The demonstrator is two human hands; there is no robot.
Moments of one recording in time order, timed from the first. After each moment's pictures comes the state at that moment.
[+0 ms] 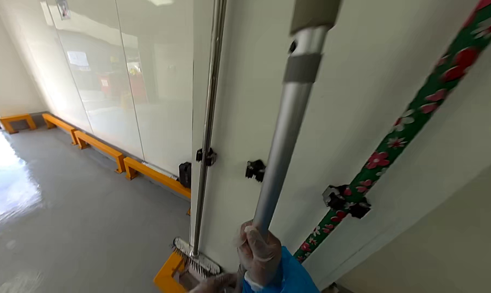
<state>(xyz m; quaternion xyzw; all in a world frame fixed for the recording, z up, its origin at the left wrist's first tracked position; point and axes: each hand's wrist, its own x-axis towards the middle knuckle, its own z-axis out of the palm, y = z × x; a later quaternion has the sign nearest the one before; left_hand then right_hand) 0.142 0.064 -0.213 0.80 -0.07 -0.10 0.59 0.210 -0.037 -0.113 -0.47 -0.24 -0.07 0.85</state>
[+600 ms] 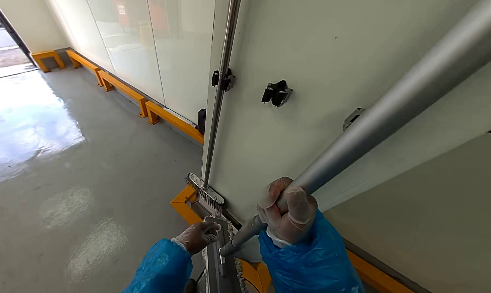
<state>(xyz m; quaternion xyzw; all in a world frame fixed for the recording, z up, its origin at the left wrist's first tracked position) 0.070 0.039 -0.272 0.79 0.11 -0.18 0.58 0.165 -0.121 -0.123 -0.42 -0.33 0.02 0.84</state>
